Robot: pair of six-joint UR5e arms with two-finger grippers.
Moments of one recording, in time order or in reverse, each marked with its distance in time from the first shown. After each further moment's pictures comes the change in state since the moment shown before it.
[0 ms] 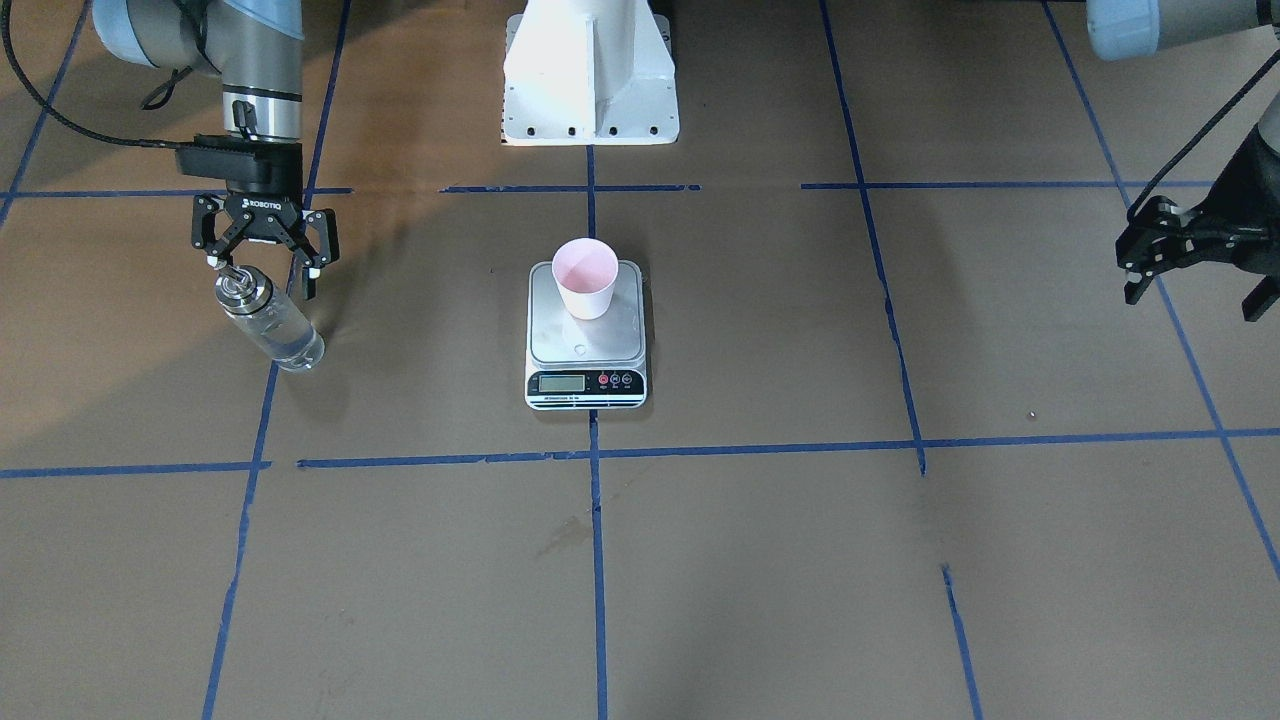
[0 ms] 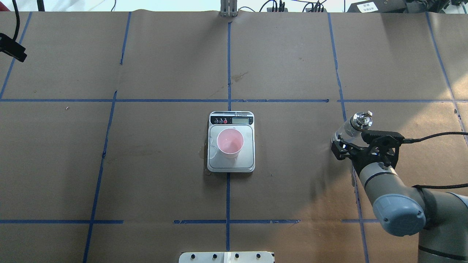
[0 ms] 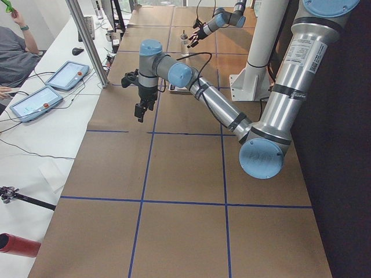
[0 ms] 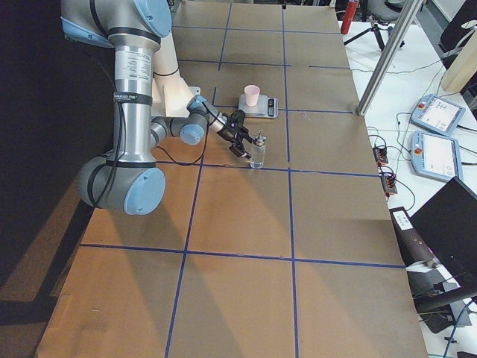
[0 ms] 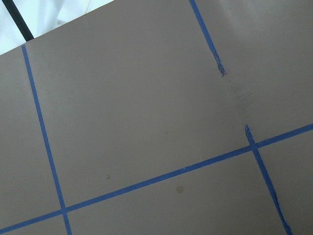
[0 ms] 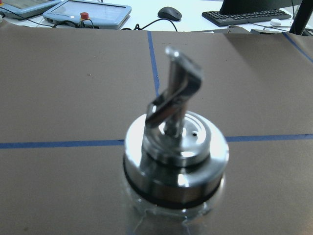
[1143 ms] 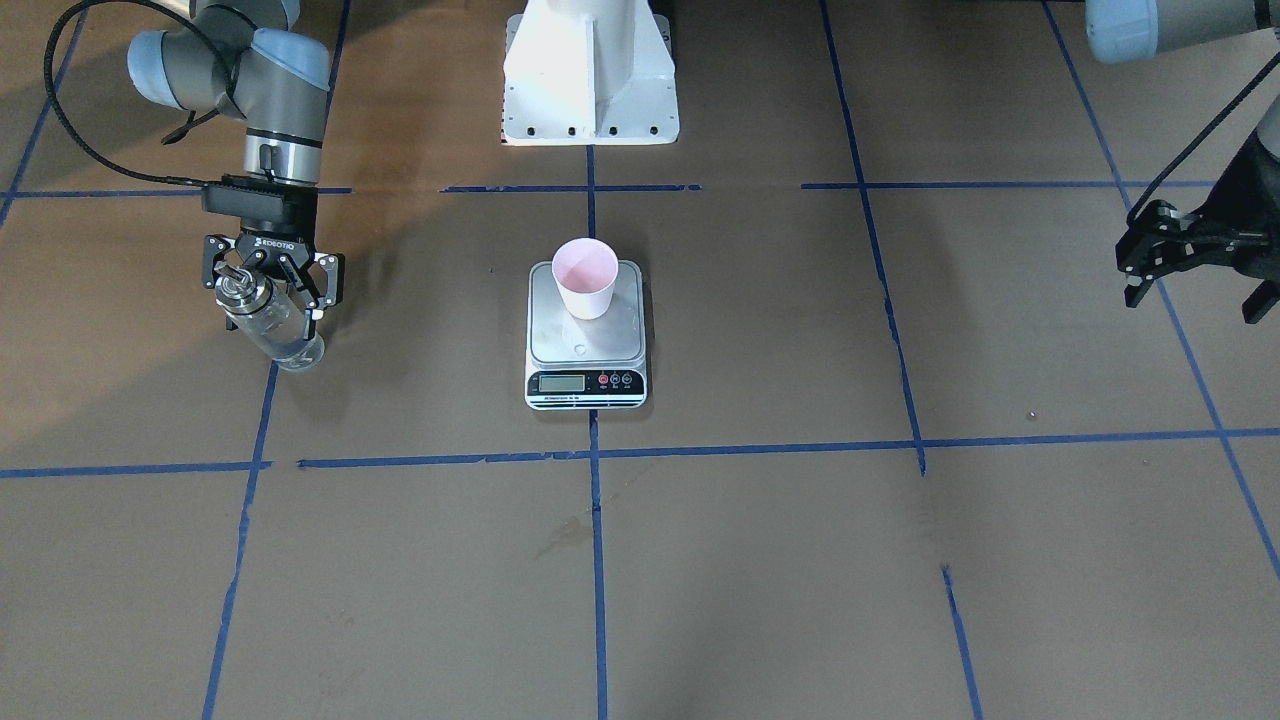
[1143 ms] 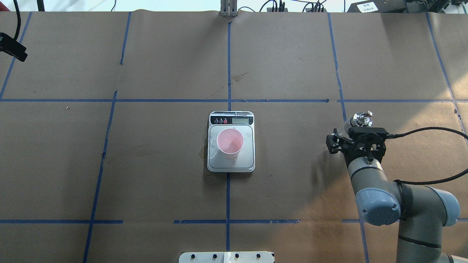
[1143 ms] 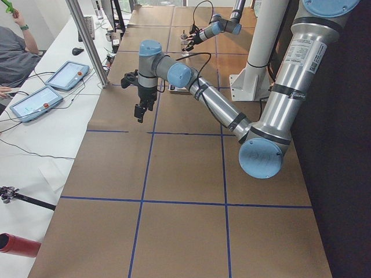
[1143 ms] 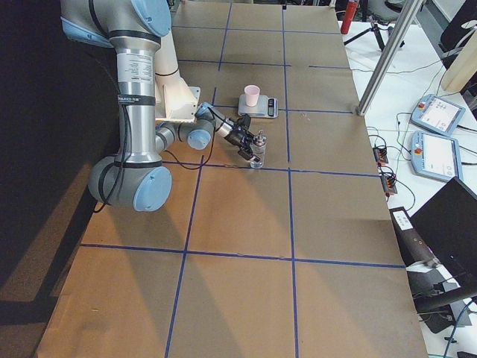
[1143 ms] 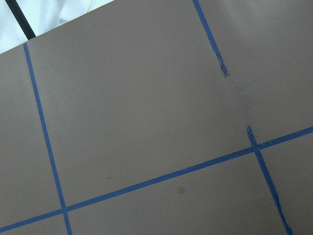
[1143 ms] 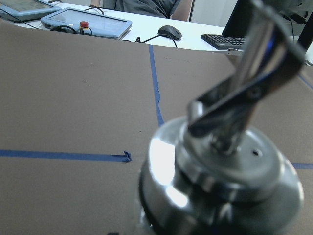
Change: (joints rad) left arm 0.001 -0.003 0.007 0.000 0.004 -0.007; right arm 0.035 0.072 -0.120 0.033 -0.059 -0.082
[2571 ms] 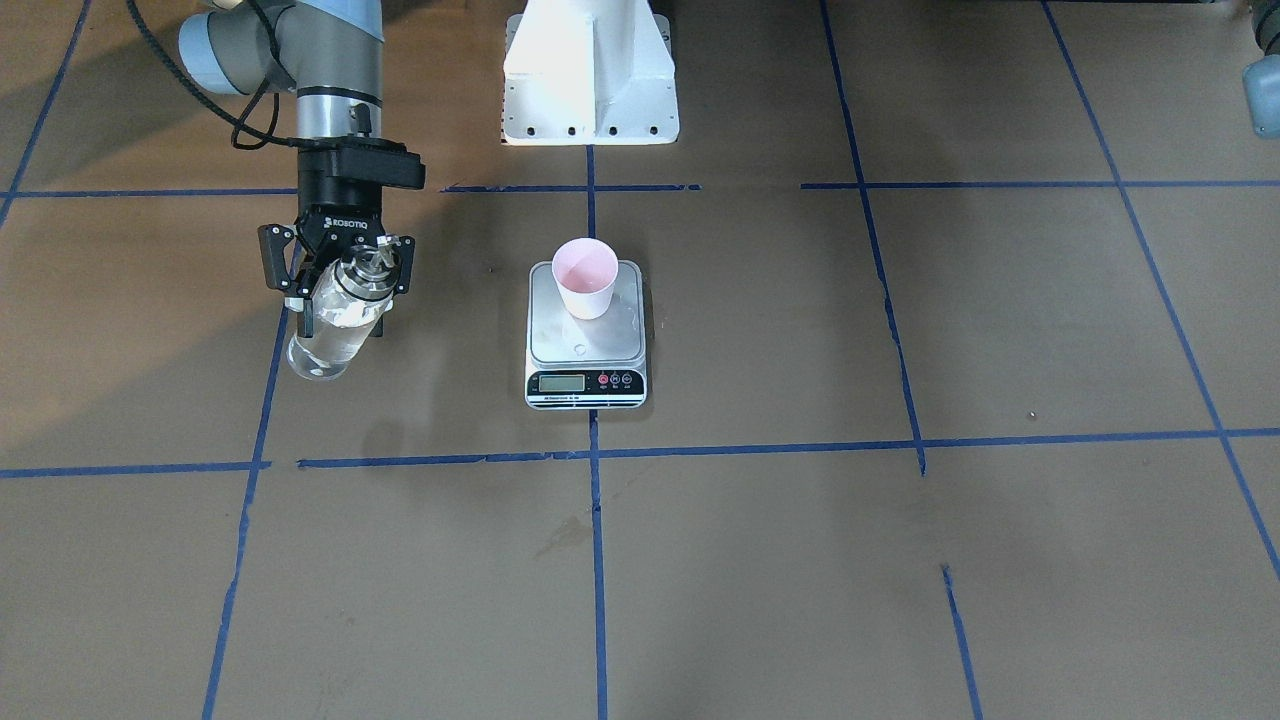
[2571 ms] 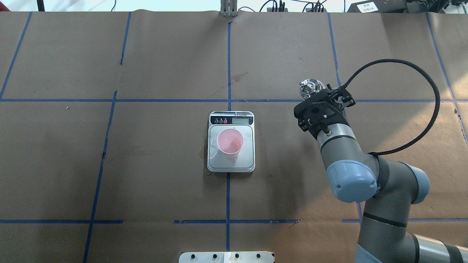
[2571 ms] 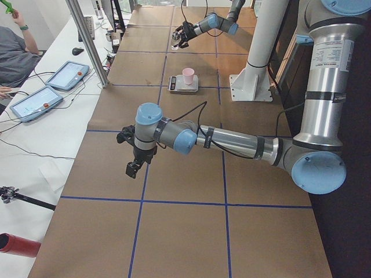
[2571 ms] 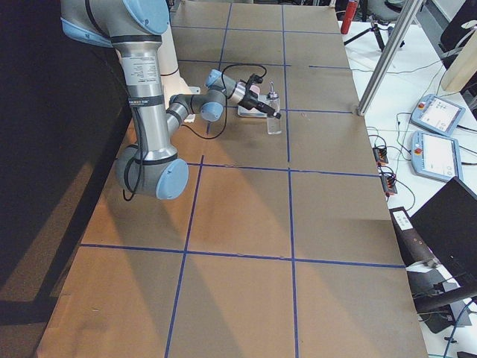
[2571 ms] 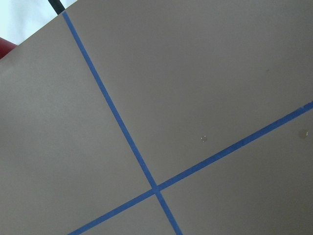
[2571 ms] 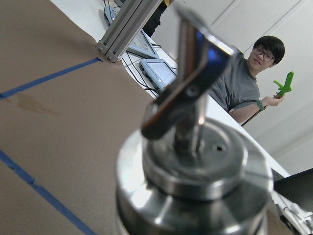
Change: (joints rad) left arm -0.203 0.281 0.288 -0.535 -0.072 0.385; right arm 0.055 0.248 0.056 -0.101 -0.081 -0.870
